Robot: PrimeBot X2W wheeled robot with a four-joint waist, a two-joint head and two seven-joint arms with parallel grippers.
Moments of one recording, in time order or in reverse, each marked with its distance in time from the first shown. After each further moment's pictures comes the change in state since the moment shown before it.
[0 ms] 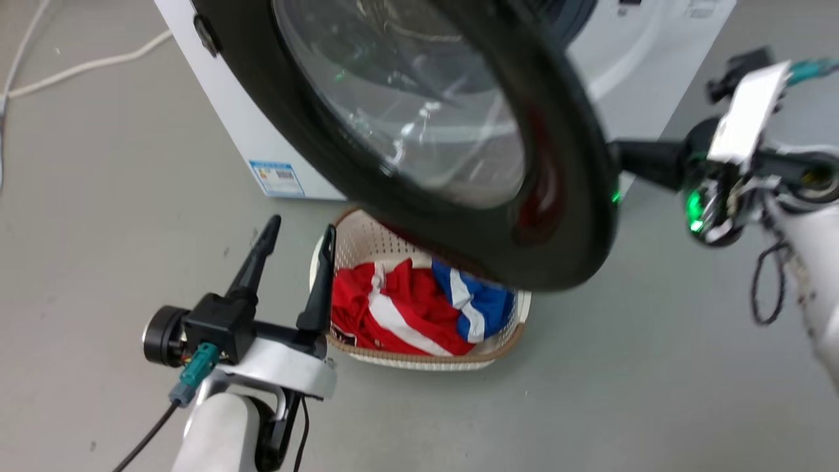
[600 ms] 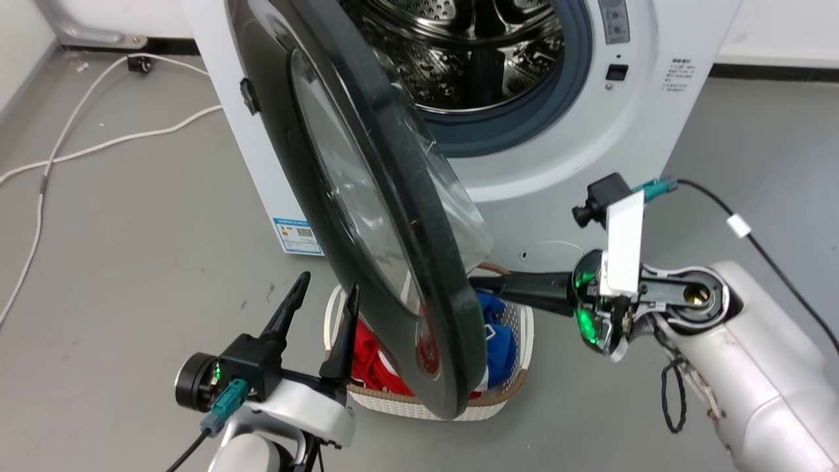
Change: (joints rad) left arm 0.084 -0.004 -0.061 0.063 -0.028 0.000 0.000; right arm 0.307 0.088 0.112 -0.318 0.059 0.000 0.010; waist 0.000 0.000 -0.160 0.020
